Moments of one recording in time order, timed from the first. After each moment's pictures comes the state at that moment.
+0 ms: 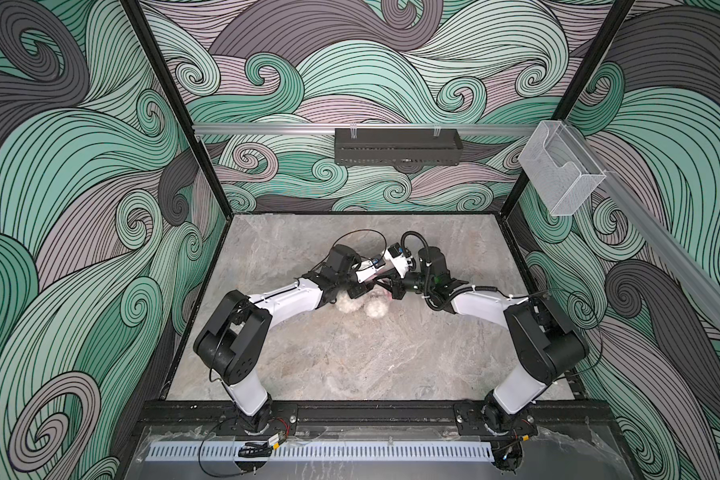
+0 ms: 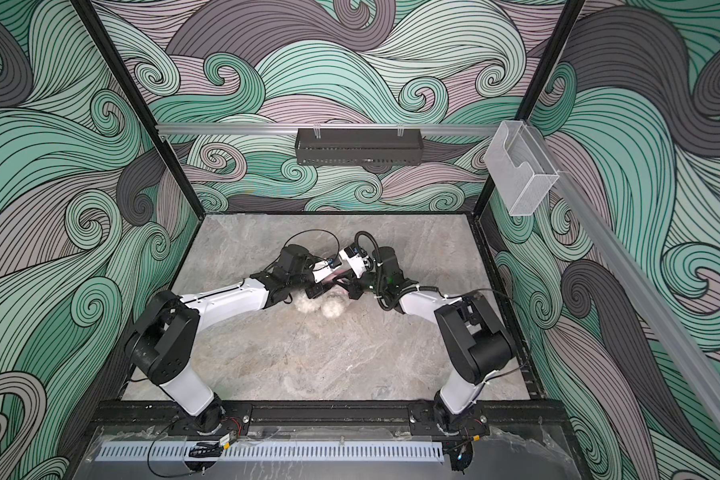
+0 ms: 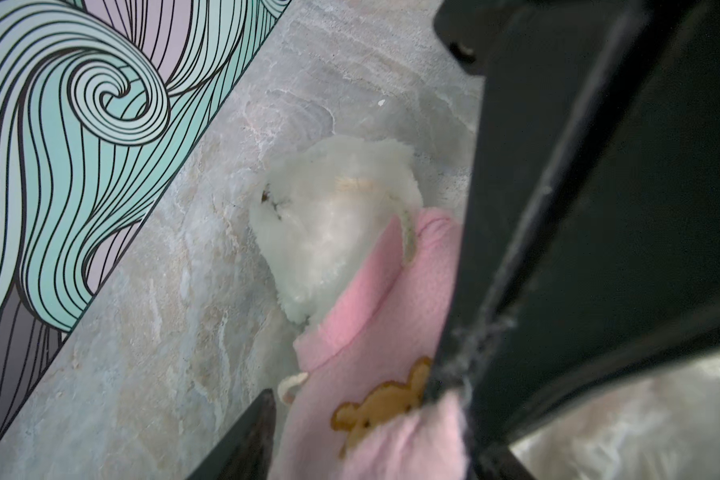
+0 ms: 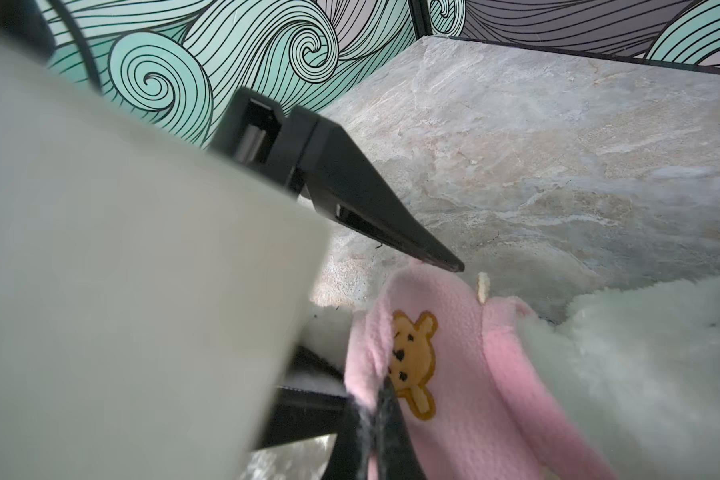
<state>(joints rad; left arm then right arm) -0.59 1.69 1.02 0.02 0.14 0.55 0.49 1.68 0.87 0.31 -0.70 0.02</state>
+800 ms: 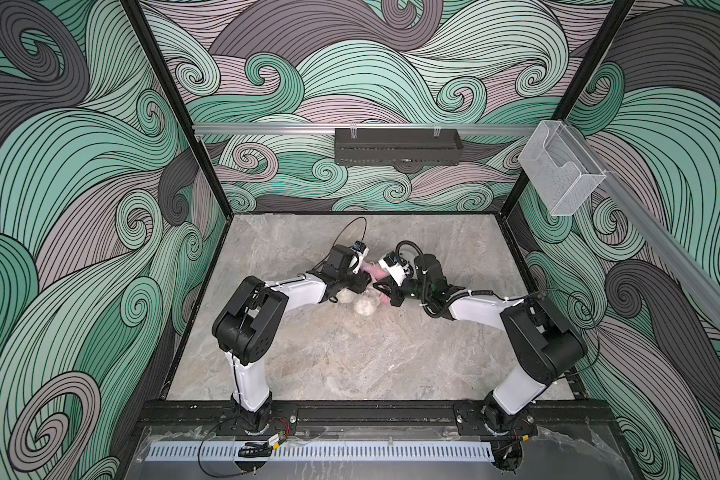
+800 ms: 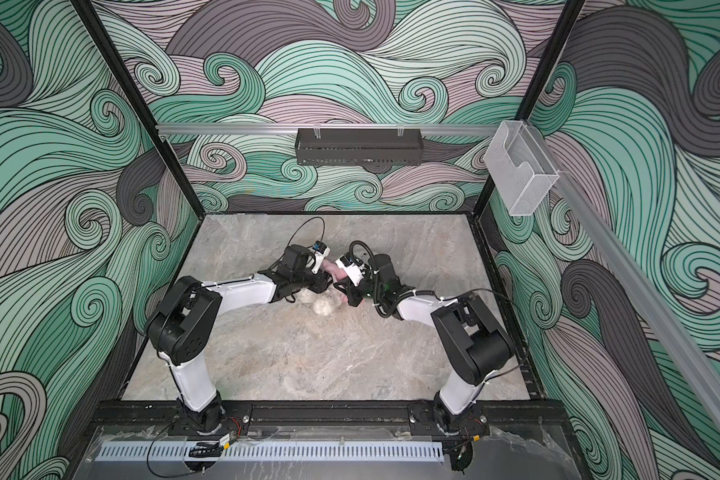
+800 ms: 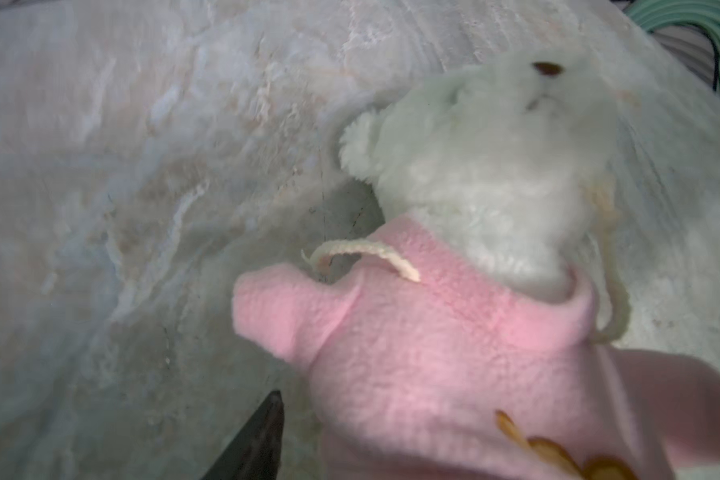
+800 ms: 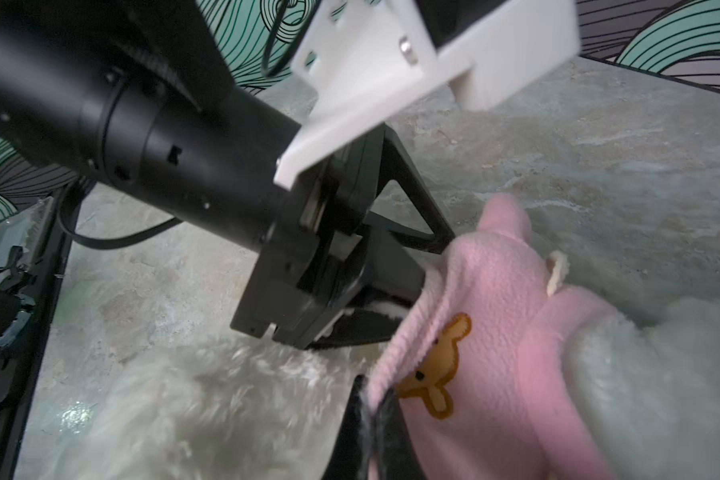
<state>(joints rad) -0.53 1.84 1.05 0.06 0.14 -0.17 0.54 1.67 0.77 0.38 -0.54 -0.09</state>
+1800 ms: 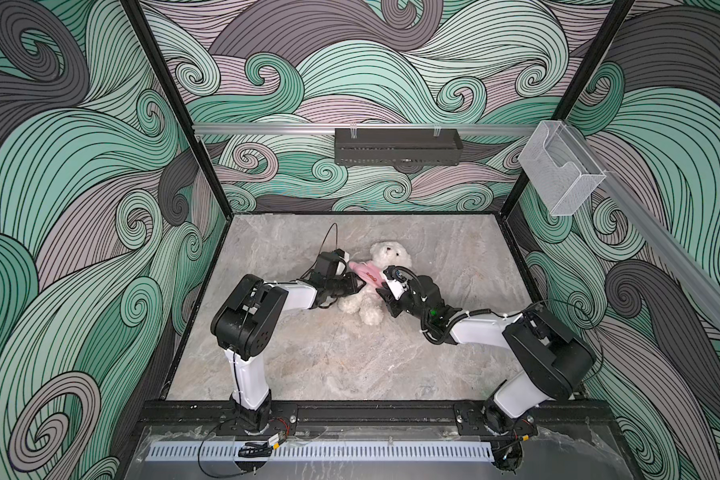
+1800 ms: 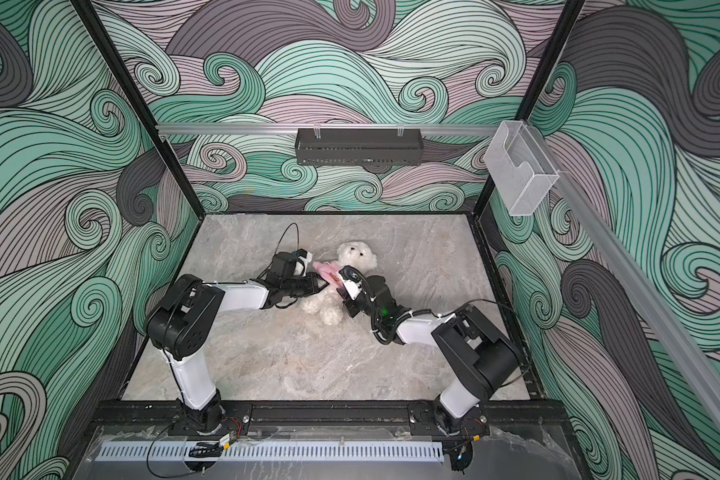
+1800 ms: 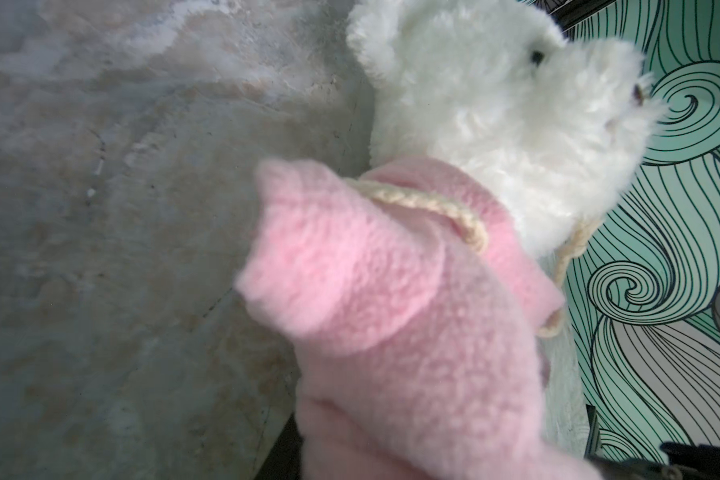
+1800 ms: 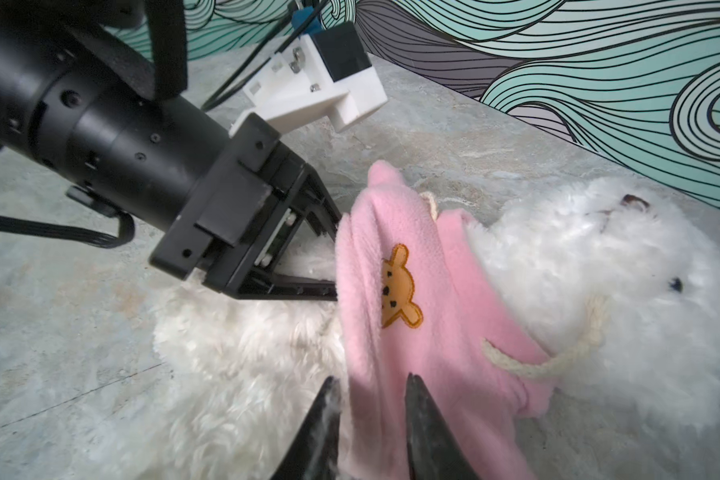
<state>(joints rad) -0.46 1.85 0.91 0.25 0.40 -0.63 0.68 1.61 0.63 0.56 -0.10 -0.13</state>
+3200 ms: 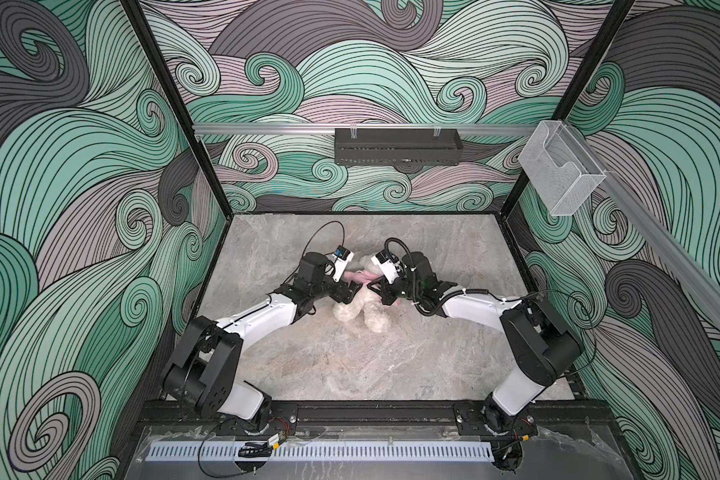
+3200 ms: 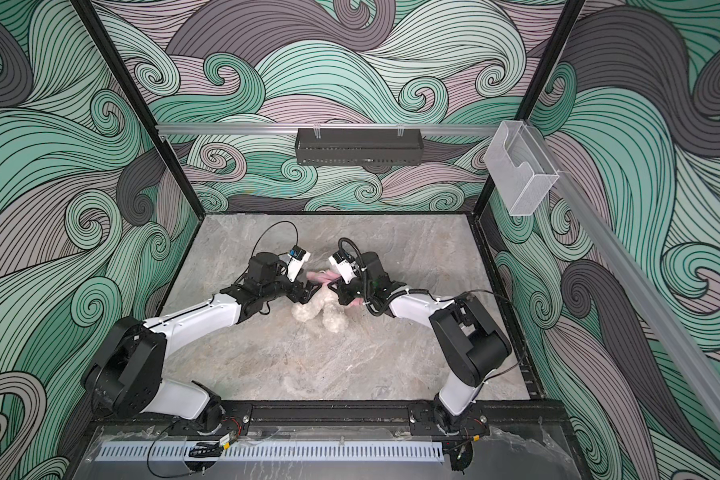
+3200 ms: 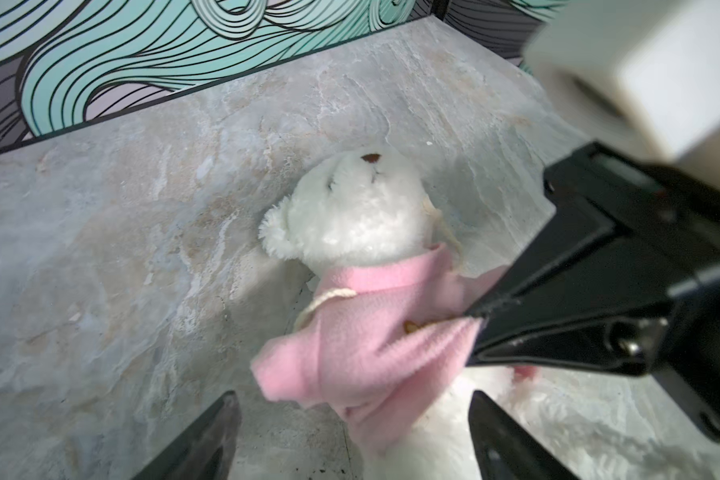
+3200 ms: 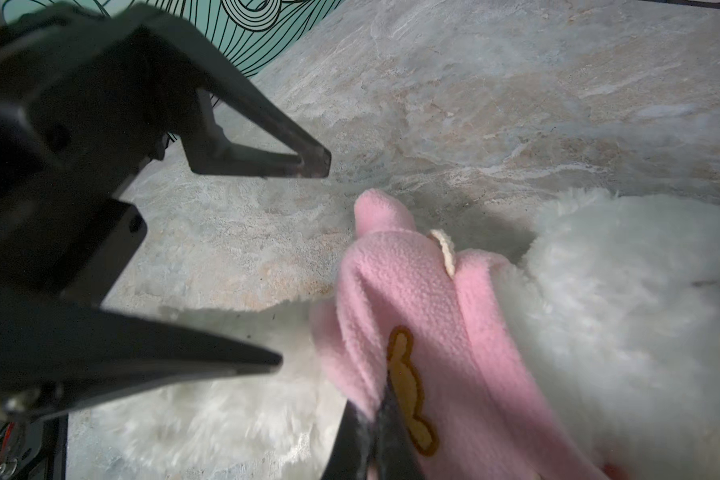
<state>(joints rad) -0.50 1.45 0.78 0.10 0.25 0.11 0.60 1.69 0.91 0.19 -0.46 0.06</state>
